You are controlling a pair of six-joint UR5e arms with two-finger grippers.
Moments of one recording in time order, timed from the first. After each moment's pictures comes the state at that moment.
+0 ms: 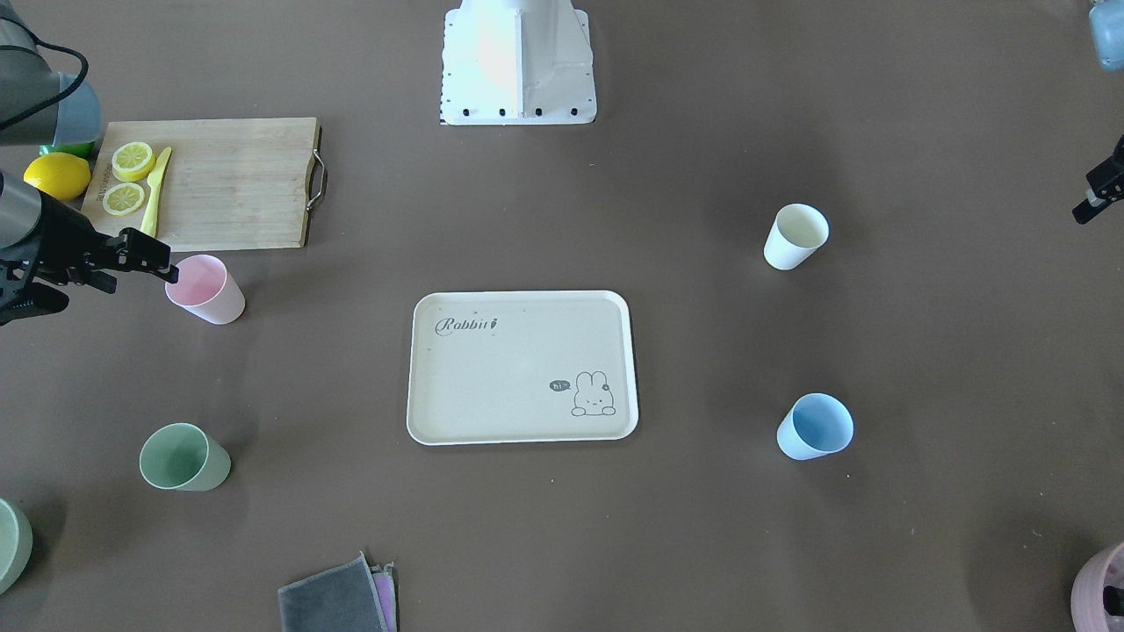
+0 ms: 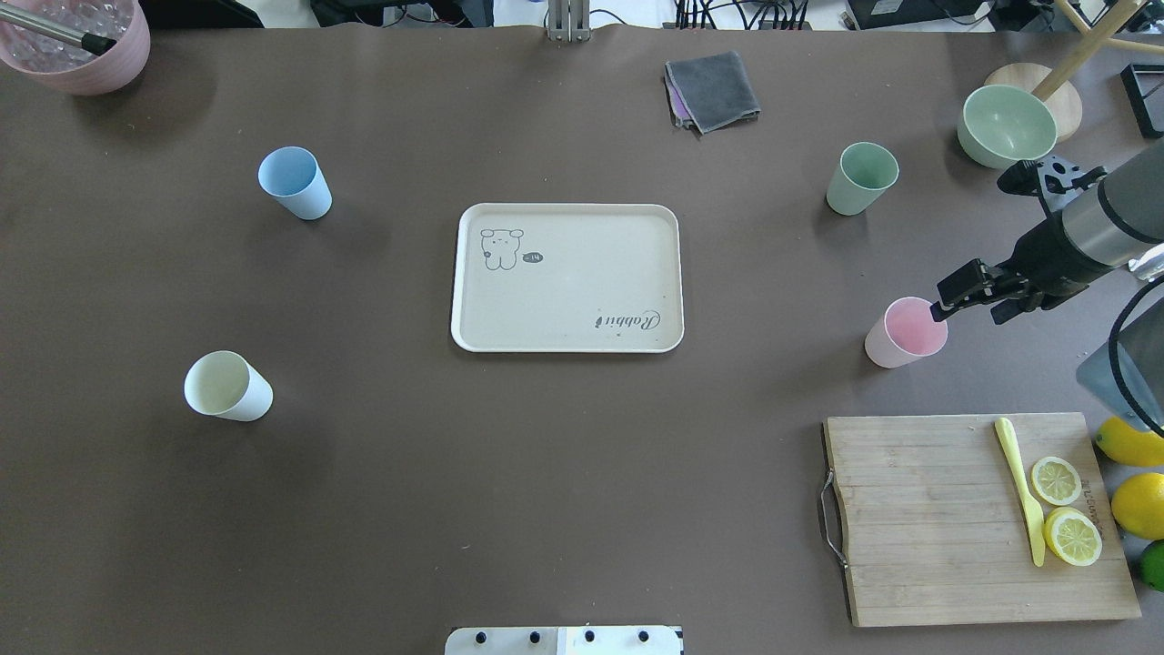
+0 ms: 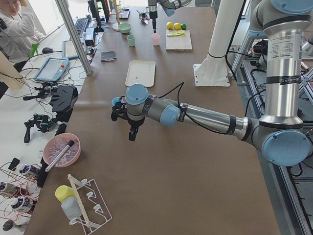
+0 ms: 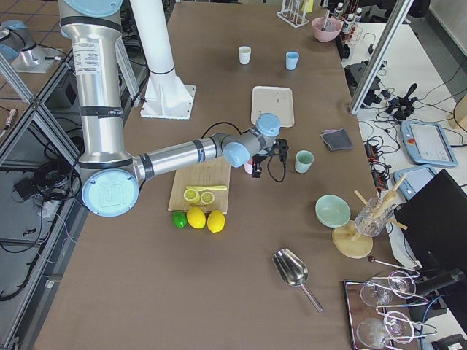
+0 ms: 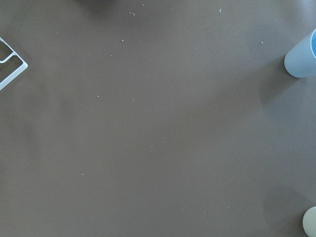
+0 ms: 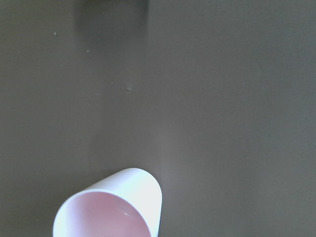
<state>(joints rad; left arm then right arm) -1.43 -1.52 -1.84 -1.75 -2.42 -0.23 1.00 -1.50 1.72 -1.22 2.40 0.75</state>
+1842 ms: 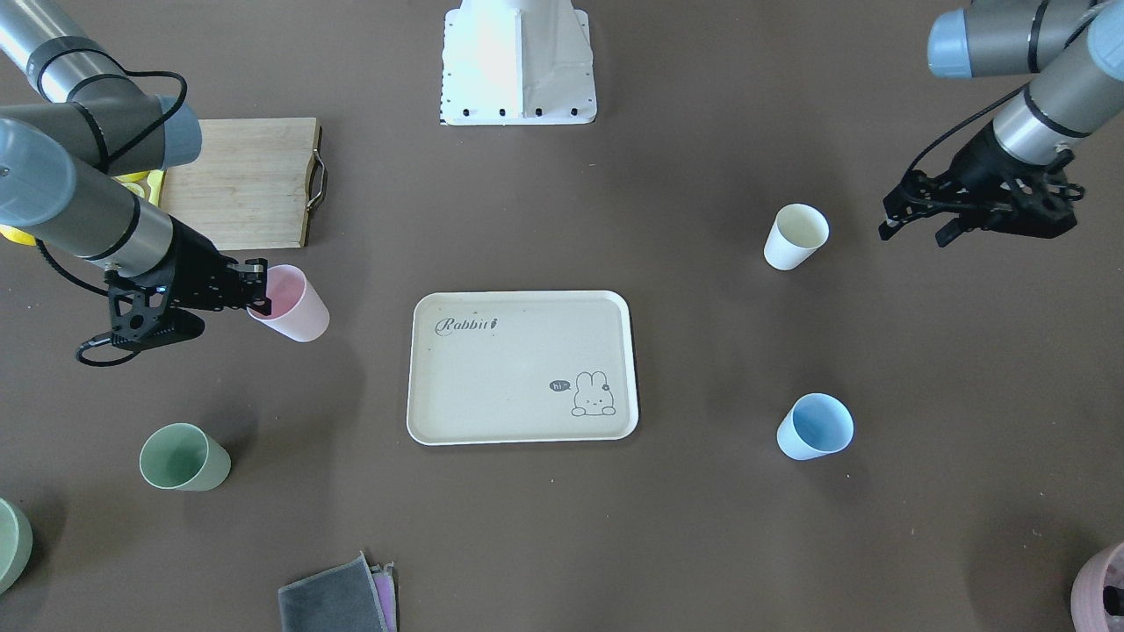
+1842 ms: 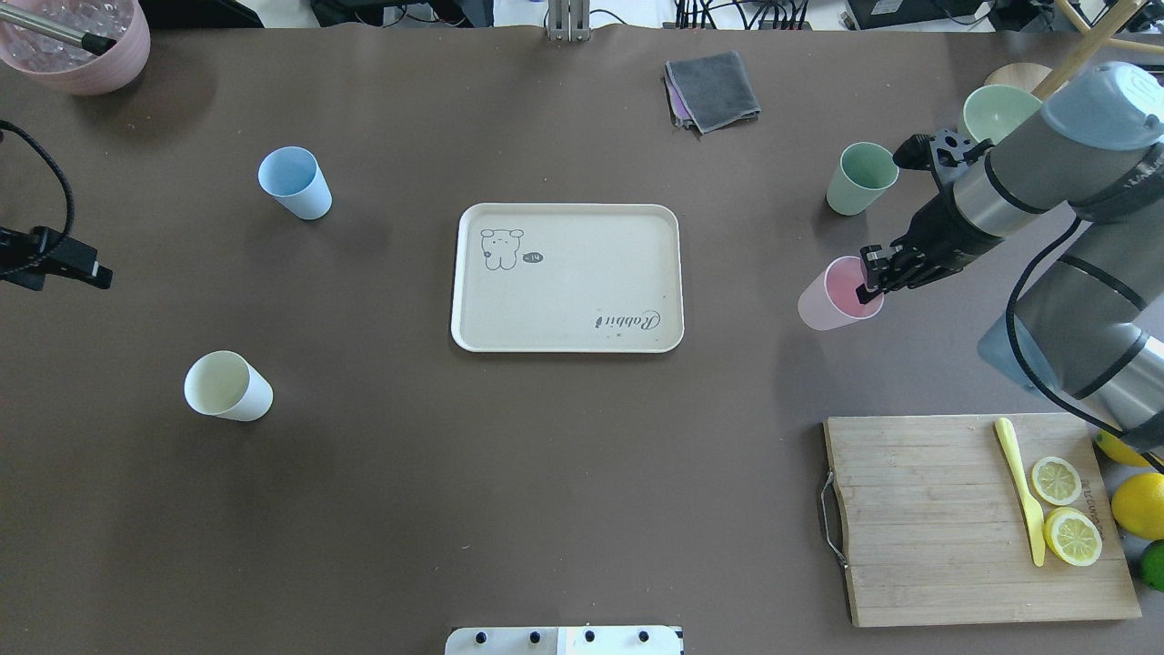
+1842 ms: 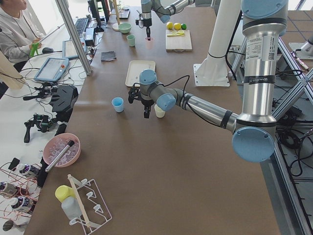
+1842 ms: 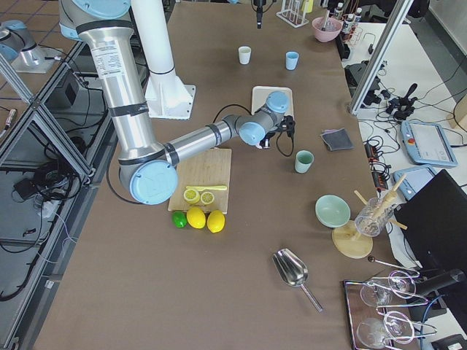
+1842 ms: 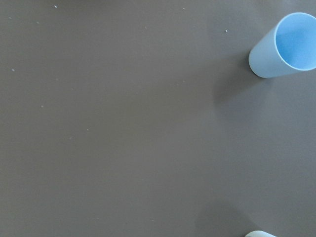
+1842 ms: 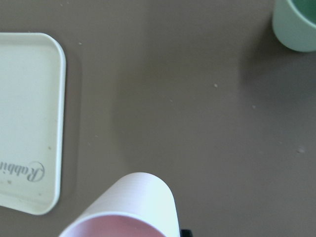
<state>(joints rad) -0.97 -1.56 -1.93 -1.92 -2.24 -0.78 0.88 -1.20 1.63 -1.23 2.32 0.92</state>
